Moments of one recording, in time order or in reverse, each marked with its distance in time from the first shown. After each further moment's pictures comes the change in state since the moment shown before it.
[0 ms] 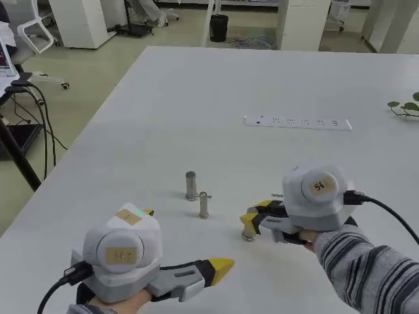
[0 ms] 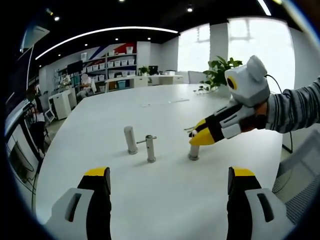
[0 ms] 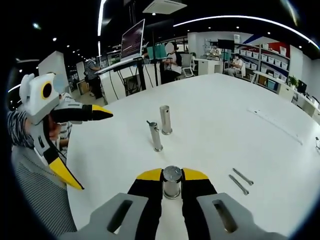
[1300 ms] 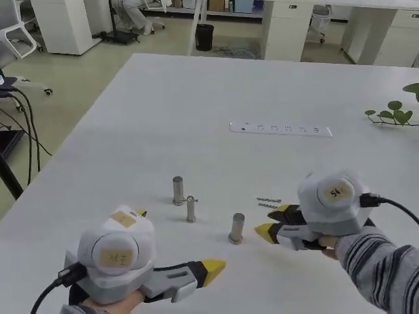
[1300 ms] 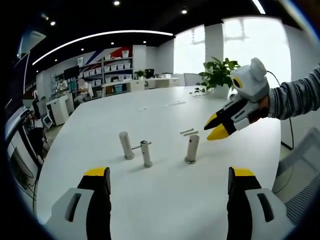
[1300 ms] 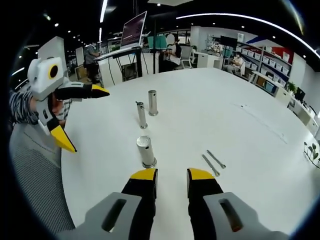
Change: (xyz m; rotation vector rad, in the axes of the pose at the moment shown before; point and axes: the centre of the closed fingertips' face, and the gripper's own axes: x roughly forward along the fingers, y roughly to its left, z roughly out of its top) left arm 0.003 -0.009 0.007 0.039 -0.024 -0.020; right arm -0.045 -0.044 -0.028 -0.106 0.111 -0.049
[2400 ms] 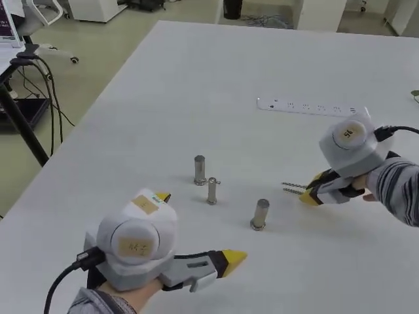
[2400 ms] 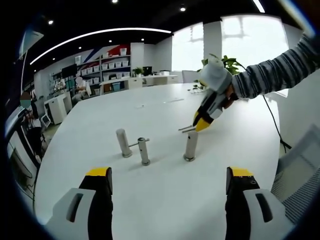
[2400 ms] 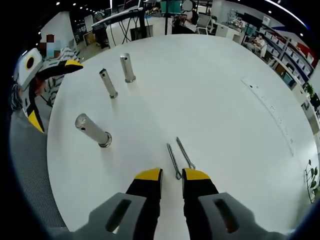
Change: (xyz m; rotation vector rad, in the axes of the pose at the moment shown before) left arm 0.005 -0.002 -0.006 0.002 0.025 -0.016; right arm 0.039 -0.055 -0.022 -0.105 0.311 0.105
